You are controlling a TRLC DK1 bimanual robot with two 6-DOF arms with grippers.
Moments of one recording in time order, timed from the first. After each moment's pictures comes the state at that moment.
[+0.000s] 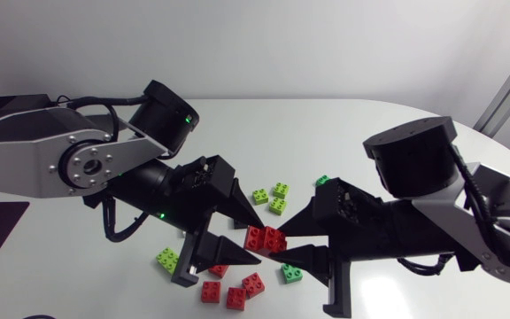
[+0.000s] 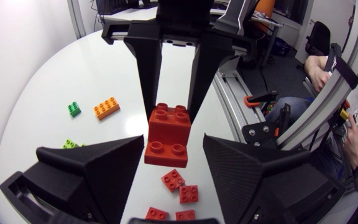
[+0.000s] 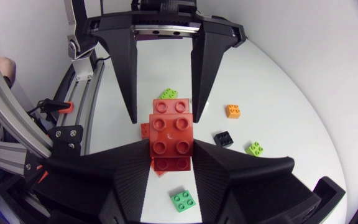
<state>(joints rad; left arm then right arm) -0.65 1.42 0.97 -0.55 0.73 0.85 0.68 1.06 0.67 -0.28 -0.47 -0.51</state>
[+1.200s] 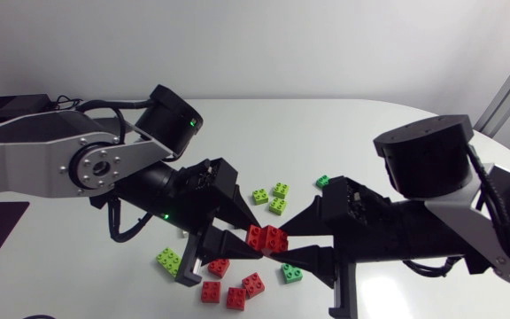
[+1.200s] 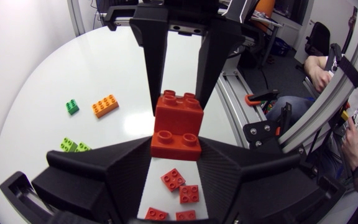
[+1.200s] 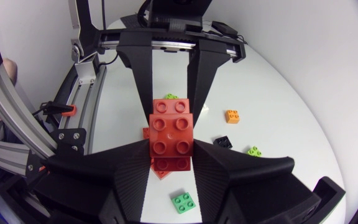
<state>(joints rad) -0.65 1.45 0.97 -0.54 0.73 0.85 0.68 1.02 0.66 -0.28 -0.49 -0.51</state>
